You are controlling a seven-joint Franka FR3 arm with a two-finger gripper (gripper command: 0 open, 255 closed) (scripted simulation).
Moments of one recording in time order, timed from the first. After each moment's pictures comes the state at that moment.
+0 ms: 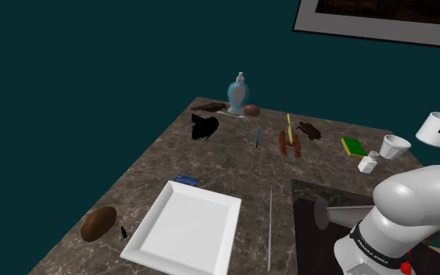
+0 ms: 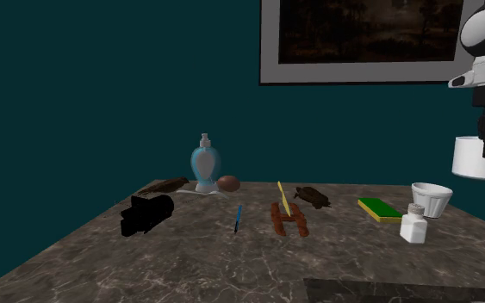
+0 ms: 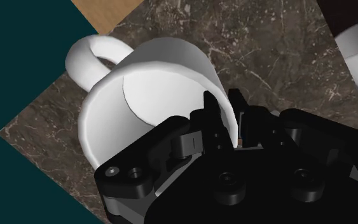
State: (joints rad) arm -0.45 -0.67 -0.91 -2.23 -0.58 1.73 -1.10
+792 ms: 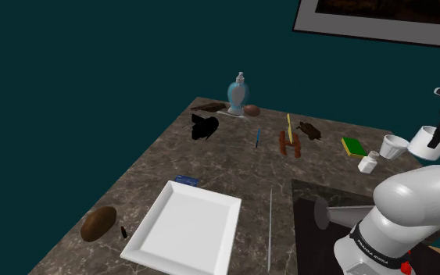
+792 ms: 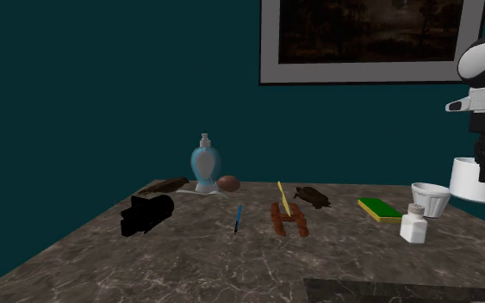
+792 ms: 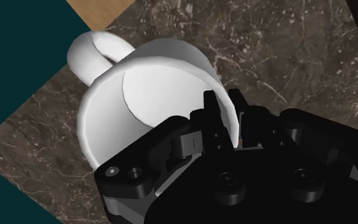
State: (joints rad) arm -0.44 -0.65 -1.00 -2.35 -0.63 1.89 -1.09
